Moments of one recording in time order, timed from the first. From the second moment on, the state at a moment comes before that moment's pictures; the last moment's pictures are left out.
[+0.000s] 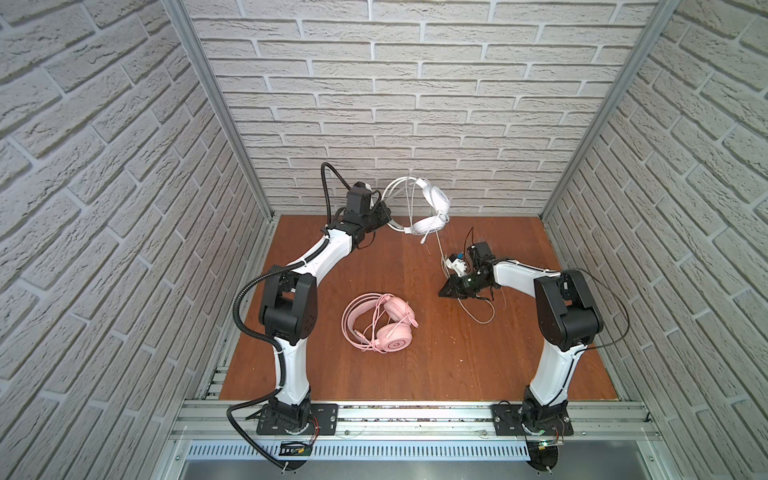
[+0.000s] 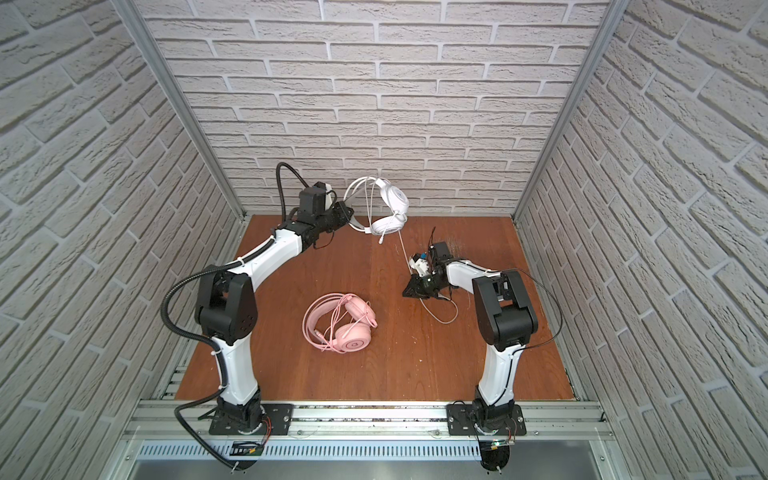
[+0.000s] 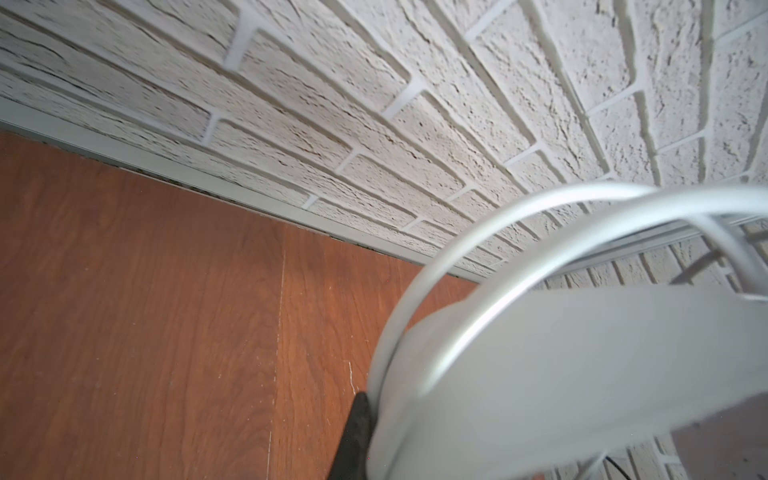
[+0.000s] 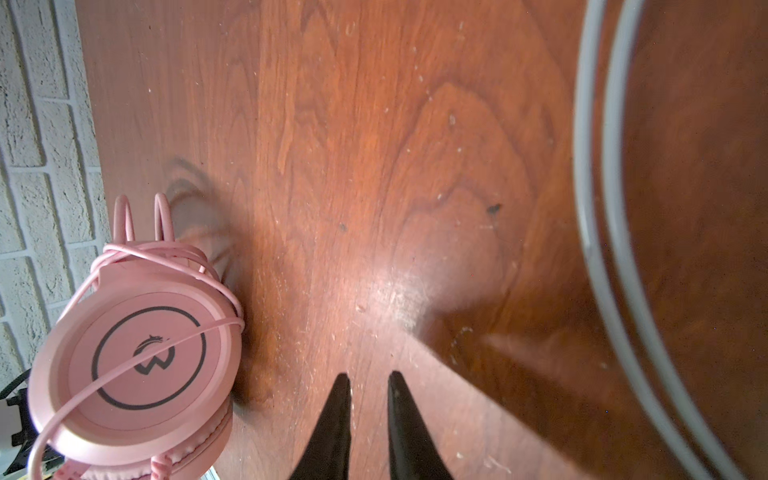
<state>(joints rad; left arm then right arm) -0.36 1.97 1.66 -0.11 0.18 -0.75 0.18 1.90 1.15 -0.51 -0.63 0.21</state>
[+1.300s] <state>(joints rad) -0.34 1.99 1.66 -0.20 -0.04 -0.78 0.31 1.69 1.01 -0.60 -0.56 0.18</state>
